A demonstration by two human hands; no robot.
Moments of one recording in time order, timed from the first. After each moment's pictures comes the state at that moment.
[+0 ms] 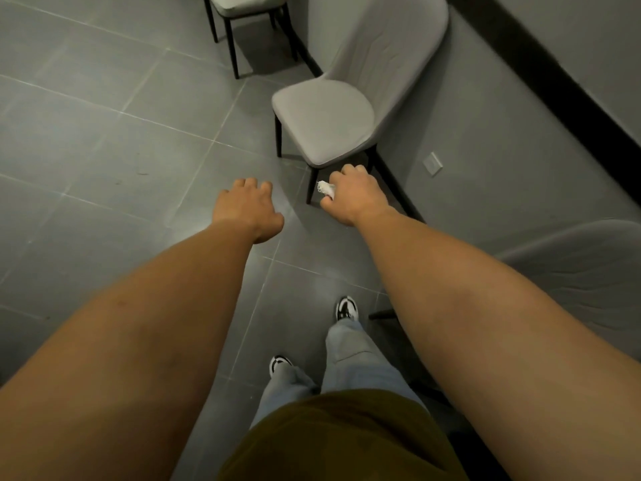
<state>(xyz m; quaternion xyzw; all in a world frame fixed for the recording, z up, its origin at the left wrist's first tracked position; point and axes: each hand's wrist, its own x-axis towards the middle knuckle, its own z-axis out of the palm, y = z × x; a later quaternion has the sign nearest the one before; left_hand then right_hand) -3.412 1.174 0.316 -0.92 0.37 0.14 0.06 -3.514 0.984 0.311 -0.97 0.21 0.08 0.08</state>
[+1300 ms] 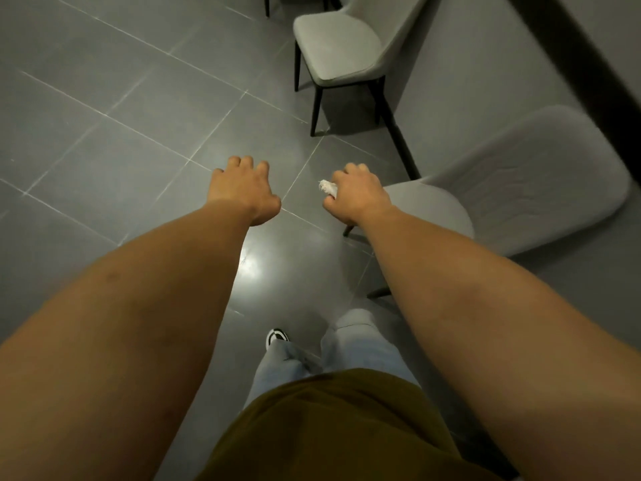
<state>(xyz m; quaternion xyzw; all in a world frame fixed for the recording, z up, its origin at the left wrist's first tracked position) -2.824 1.132 0.322 -0.95 0.28 0.11 0.06 -2.913 0.928 0.305 -0.99 0.11 0.11 0.06</state>
